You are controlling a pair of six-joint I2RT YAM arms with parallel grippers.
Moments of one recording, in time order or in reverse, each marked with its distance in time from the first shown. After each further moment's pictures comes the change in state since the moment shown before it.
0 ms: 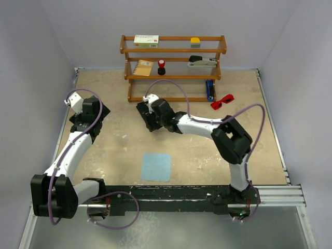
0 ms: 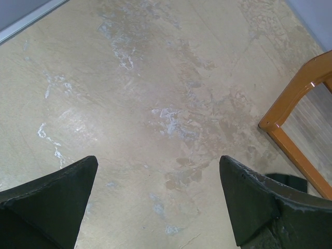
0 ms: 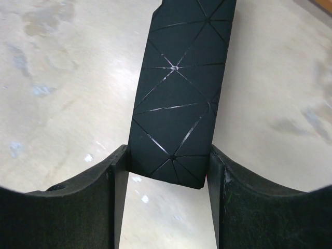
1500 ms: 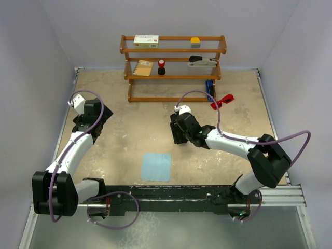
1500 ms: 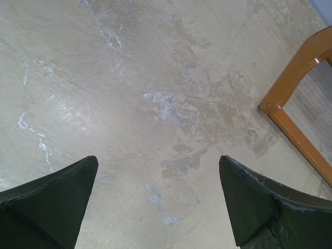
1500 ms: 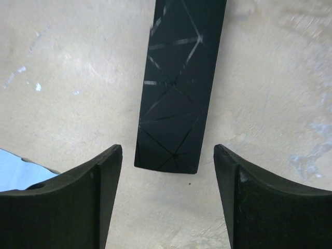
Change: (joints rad) left arm 0.000 0.024 -0.032 0.026 0.077 -0.011; right arm -0.047 -0.501 -0.560 -0.100 0.225 0.179
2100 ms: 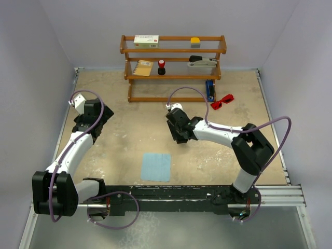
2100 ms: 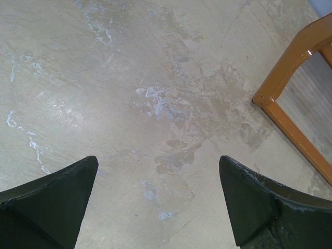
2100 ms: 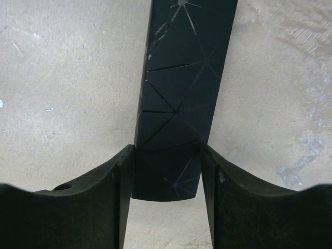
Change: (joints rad) left arm 0.000 0.000 0.000 0.005 0.040 0.000; right arm 0.006 0.209 0.243 -0.198 0.068 -0.060
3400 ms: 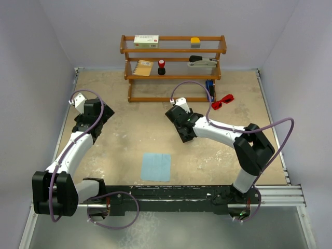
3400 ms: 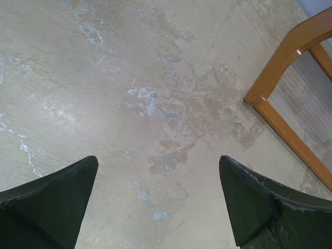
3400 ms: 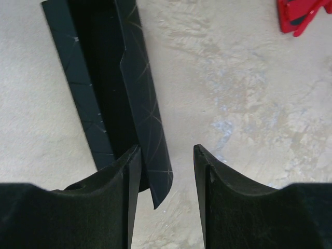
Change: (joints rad) left arm 0.000 0.000 0.000 0.020 0.022 0.000; right arm -0.002 -0.006 0.079 -0.146 0.297 0.015
